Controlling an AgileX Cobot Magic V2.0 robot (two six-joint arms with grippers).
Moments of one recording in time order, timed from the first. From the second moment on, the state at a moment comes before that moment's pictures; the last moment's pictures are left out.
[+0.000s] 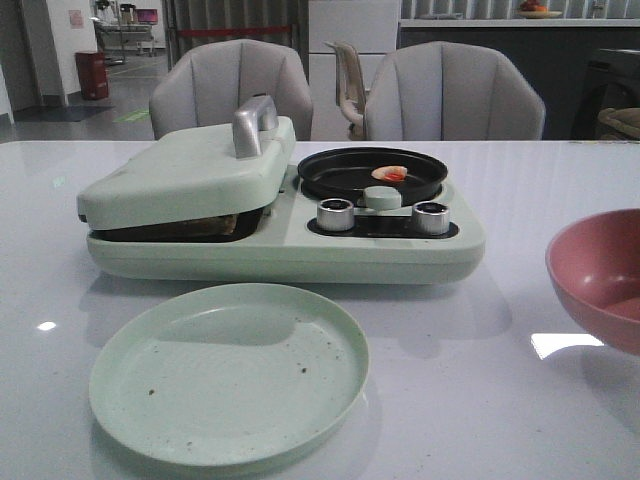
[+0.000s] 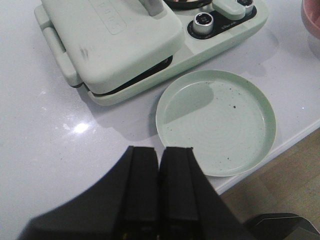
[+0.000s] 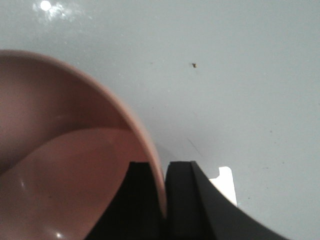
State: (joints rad) left arm -0.33 0.75 -0.84 -0.26 0.88 0.37; right arm 0.01 1.44 -0.74 -0.29 0.50 0.51
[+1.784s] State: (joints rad) left arm -0.33 0.75 -0.84 -0.26 0.87 0.37; right arm 0.27 0.75 -0.75 -0.04 0.89 0.18
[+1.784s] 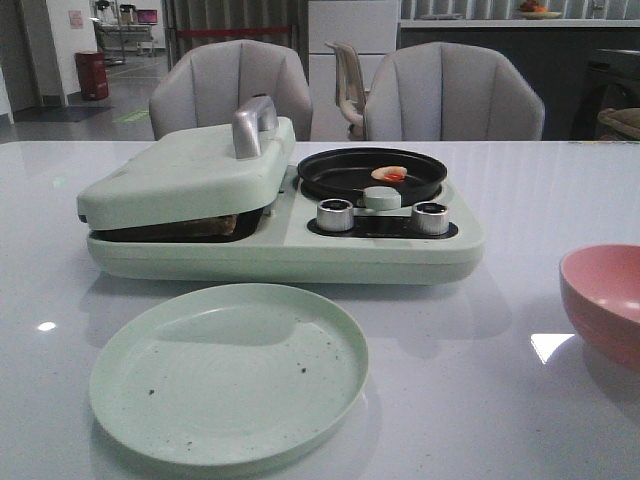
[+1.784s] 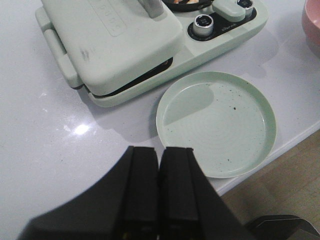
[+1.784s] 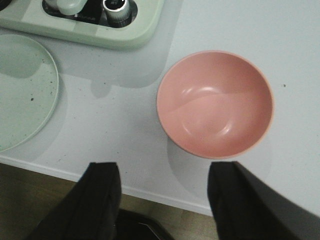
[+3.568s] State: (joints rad) left arm -0.16 0.30 -0.44 -0.03 0.47 0.15; right arm 0.27 0.57 -0.66 -0.04 0.91 0.17
